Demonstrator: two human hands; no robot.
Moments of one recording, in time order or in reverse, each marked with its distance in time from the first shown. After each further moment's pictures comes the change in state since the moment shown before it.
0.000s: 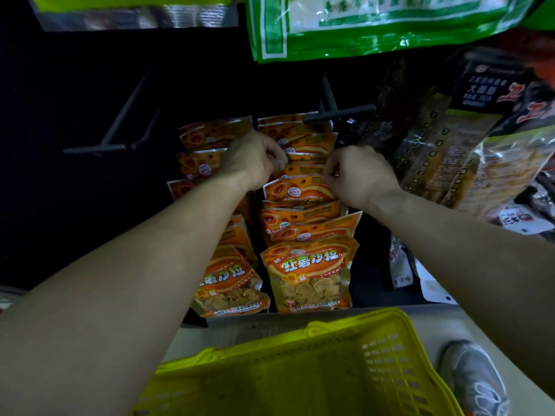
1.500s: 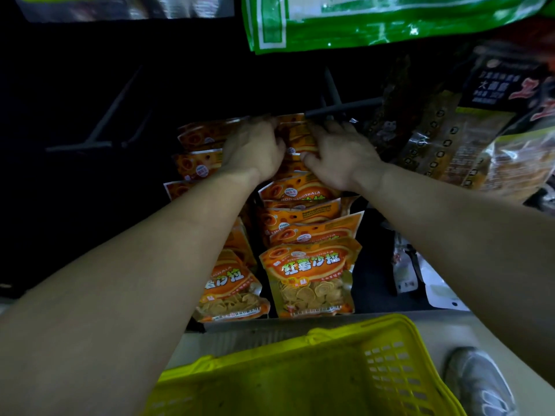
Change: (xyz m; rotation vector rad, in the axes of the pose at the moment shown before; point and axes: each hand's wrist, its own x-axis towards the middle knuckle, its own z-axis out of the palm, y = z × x) left_hand 0.016 0.008 0.005 0.350 0.236 0.138; right_hand 0.054 -0.008 0.022 -0.121 -0.023 -0.158
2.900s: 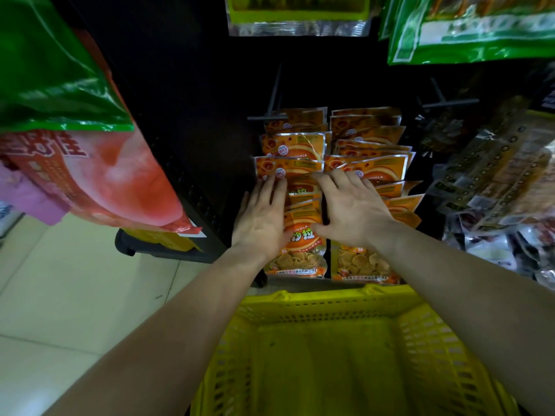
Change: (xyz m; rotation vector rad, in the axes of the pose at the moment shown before) left_hand -0.185 -0.093 -0.050 0.098 -0.266 -0.097; right_hand -0.118 -0.124 0.010 -0.047 -0.072 -0.252
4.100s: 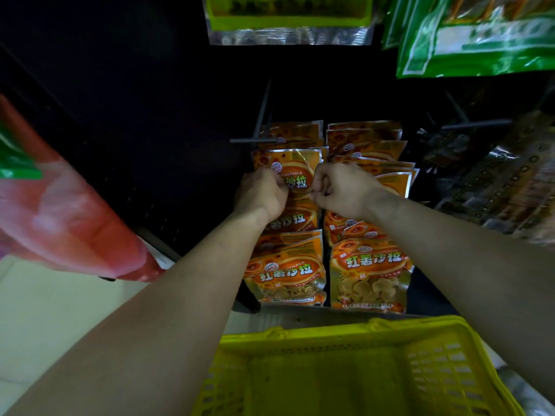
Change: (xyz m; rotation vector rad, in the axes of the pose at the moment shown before) left_hand 0.092 0.015 -0.031 -0.377 0.031 -0.314; right_hand 0.075 0.035 -0.009 0.352 -0.073 0.116
